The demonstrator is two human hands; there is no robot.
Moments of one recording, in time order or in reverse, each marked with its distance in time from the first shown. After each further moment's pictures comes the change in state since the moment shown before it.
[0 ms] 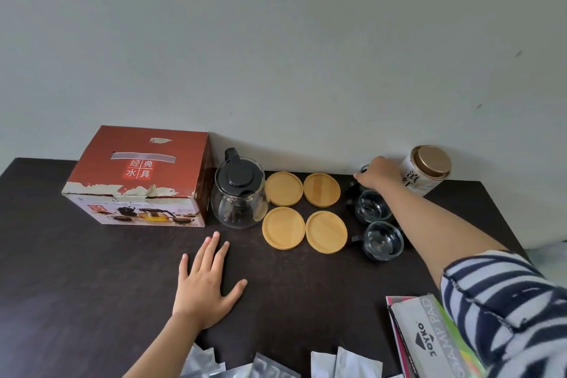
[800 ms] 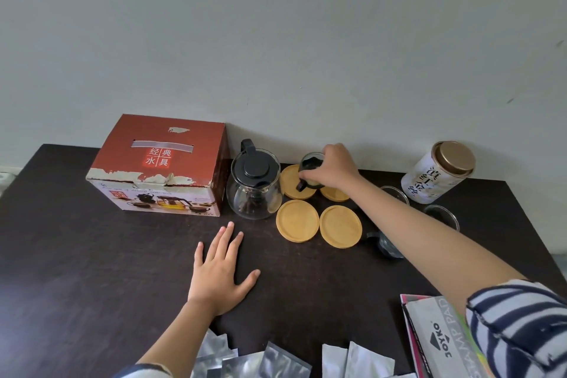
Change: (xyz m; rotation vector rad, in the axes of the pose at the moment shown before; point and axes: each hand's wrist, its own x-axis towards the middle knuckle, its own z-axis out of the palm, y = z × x) left_hand 0.000 0.001 -0.008 -0.002 -0.028 -0.005; right_hand -0.080 -0.105 0.018 0.155 -0.005 -0.439
